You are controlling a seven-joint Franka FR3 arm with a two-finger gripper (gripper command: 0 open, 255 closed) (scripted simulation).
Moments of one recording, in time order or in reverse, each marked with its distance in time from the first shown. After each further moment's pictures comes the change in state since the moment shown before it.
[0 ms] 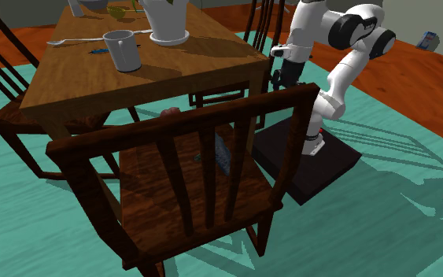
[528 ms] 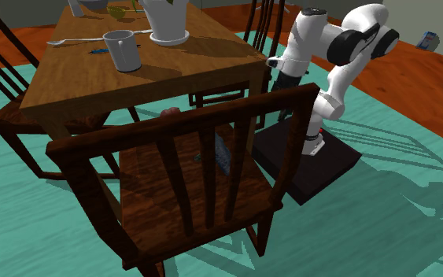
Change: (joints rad) arm -0.095 0.164 0.163 0.062 0.048 0.148 0.373
